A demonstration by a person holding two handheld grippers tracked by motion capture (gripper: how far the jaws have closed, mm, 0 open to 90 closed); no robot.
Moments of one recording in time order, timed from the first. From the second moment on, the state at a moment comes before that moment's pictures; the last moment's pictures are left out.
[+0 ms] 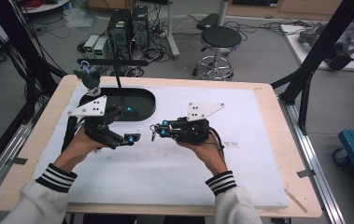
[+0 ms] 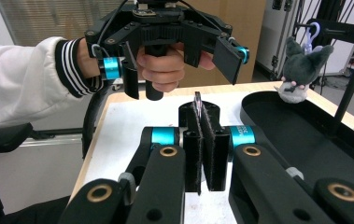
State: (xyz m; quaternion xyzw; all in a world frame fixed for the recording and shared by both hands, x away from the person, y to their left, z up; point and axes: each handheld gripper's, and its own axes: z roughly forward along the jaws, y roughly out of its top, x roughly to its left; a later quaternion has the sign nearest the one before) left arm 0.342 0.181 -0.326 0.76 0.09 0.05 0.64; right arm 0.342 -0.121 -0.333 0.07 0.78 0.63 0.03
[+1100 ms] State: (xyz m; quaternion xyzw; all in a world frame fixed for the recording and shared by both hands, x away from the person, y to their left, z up) left arm 0.338 0.173 -0.323 0.76 0.06 0.03 0.64; right arm 0.343 -0.105 -0.333 0.06 0.77 0.64 0.01
